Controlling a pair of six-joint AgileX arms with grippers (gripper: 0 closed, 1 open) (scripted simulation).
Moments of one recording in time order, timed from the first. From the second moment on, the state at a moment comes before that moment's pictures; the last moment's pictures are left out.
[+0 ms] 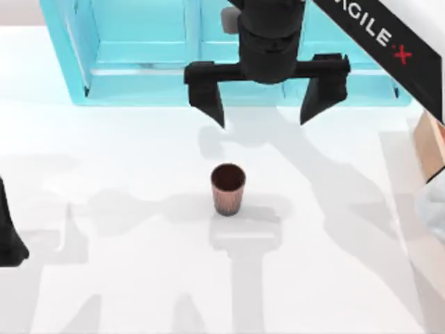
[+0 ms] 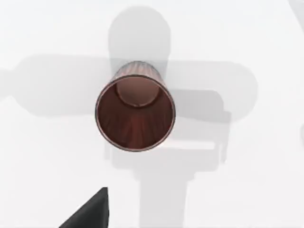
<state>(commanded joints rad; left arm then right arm) 0.00 0.00 0.00 0.00 0.00 0.00 0.67 2.45 2.67 -1.75 0.06 0.65</state>
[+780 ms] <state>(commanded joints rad) 0.00 0.00 0.00 0.00 0.00 0.00 0.79 2.64 2.88 -1.74 0.08 0.82</state>
